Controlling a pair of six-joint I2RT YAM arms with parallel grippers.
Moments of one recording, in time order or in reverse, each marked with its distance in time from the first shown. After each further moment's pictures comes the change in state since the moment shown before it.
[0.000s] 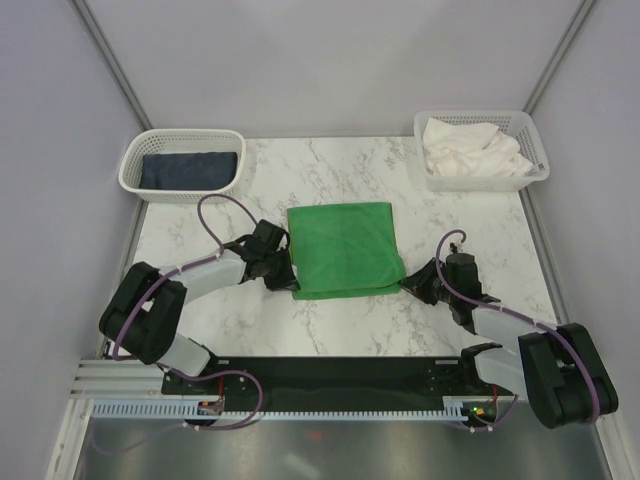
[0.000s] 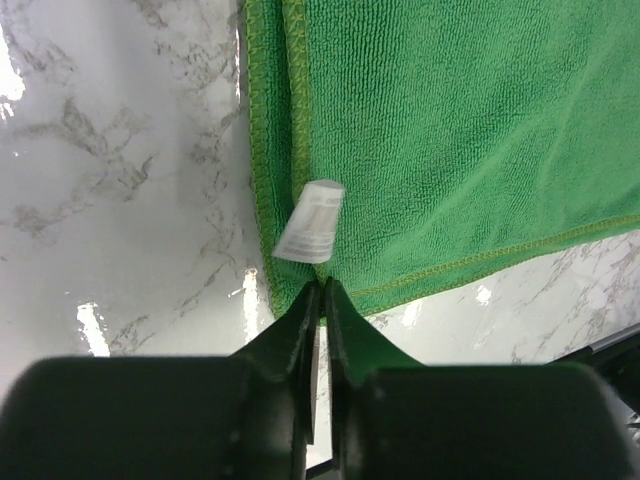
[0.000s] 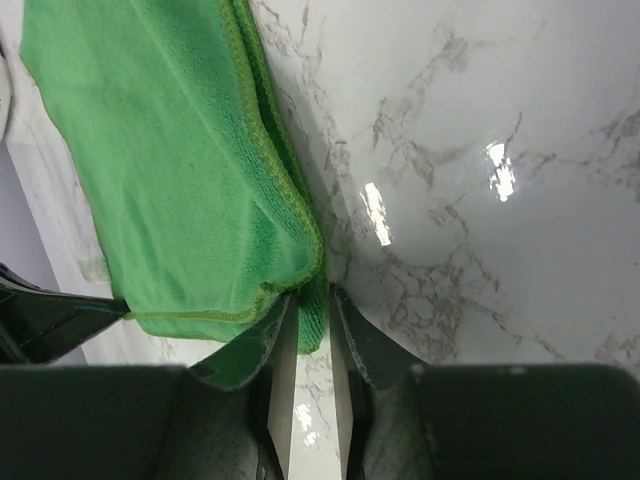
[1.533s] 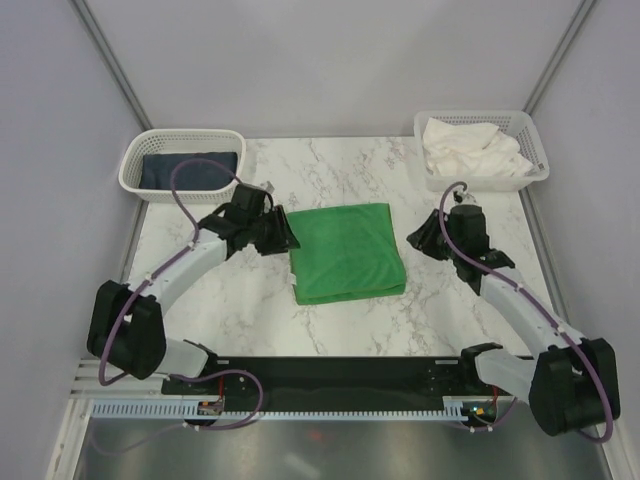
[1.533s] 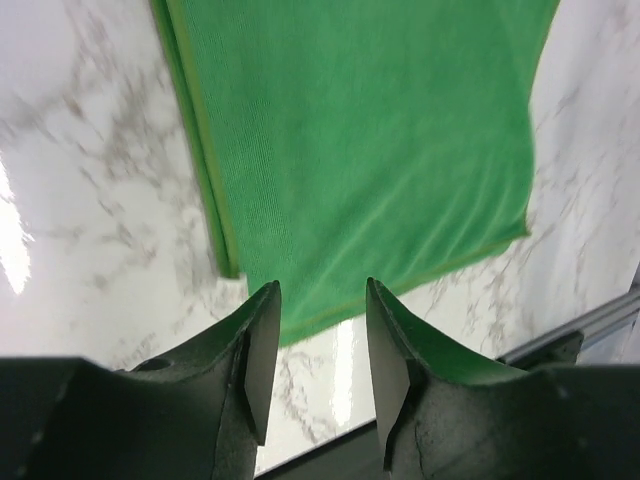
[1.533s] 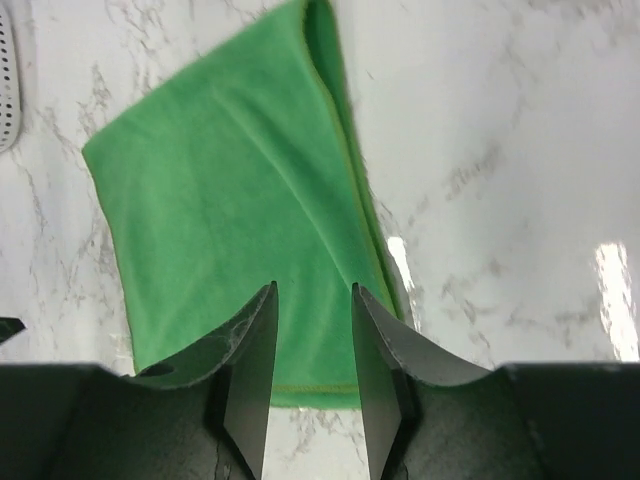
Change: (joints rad) left arm 0.081 -0.103 0.203 -0.164 0.035 0.084; right arm 0.005 -0.089 0.399 -0.448 0.183 -0.248
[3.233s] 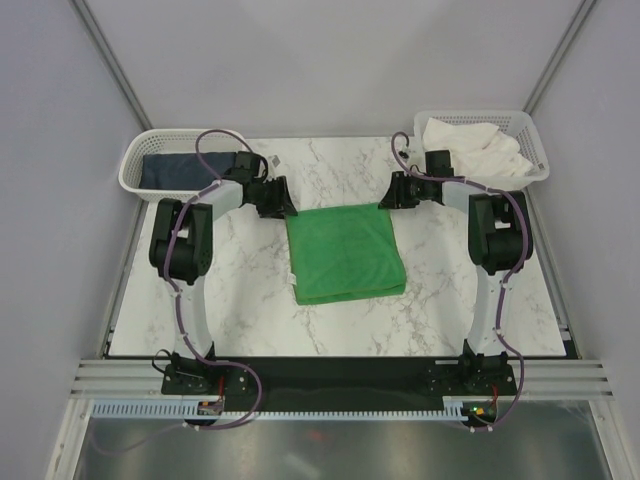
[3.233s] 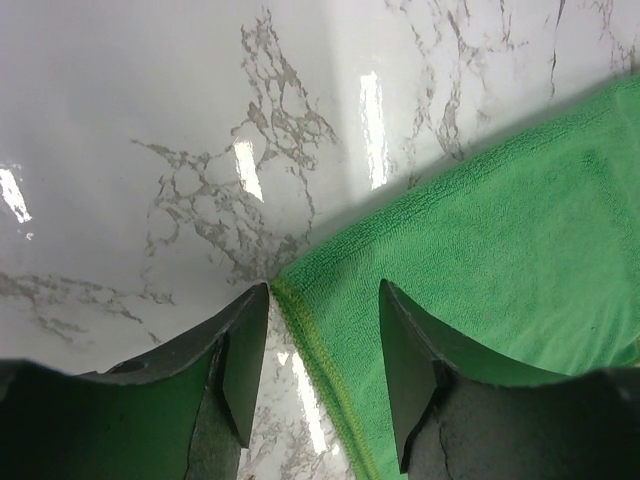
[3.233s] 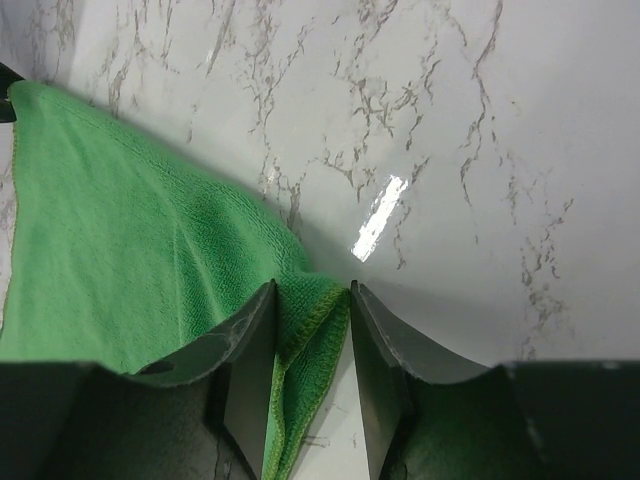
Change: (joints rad) left arm 0.259 0.693 0.512 0.130 0.217 0.377; right arm -0.125 1.123 0.866 0.033 -0.589 -0.630
